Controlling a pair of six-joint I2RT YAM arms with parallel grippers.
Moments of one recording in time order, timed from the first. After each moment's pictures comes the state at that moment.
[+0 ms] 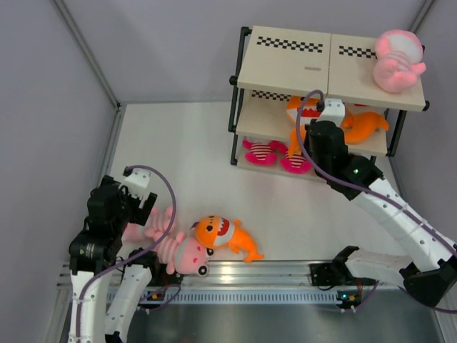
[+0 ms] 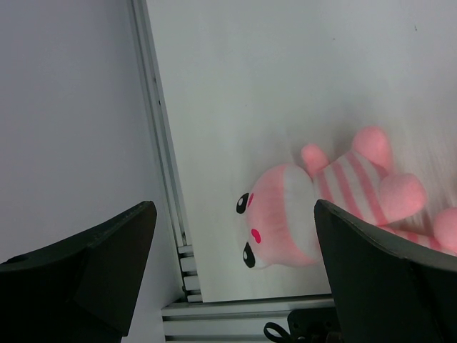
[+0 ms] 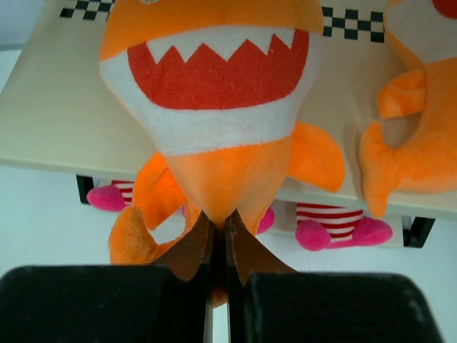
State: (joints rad) left arm -0.09 0.48 0.95 -1.03 -0.15 0.44; right arm 0.67 1.09 1.23 -0.59 0.66 0.34
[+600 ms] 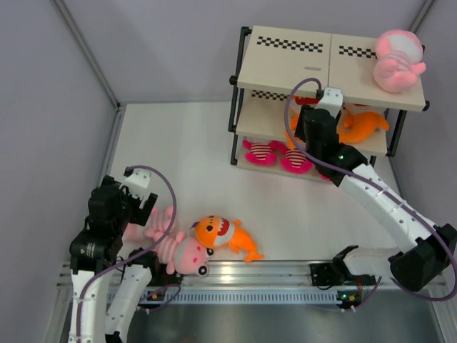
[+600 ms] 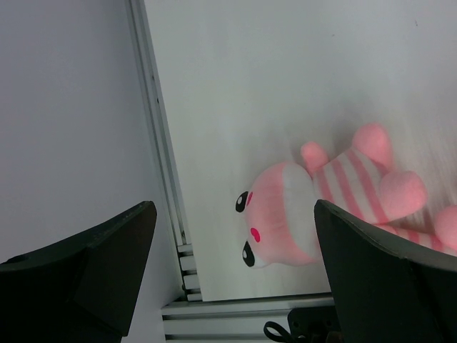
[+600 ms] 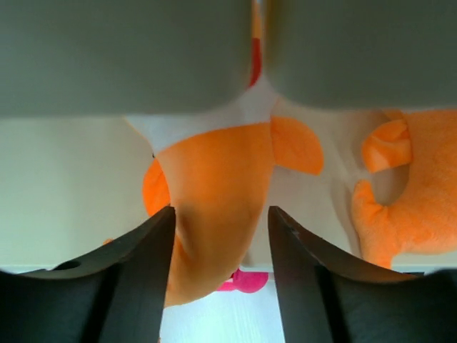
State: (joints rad) left arm -0.09 0.48 0.95 -1.03 -0.15 0.44; right arm 0.56 1.24 1.22 -0.34 0.73 0.29
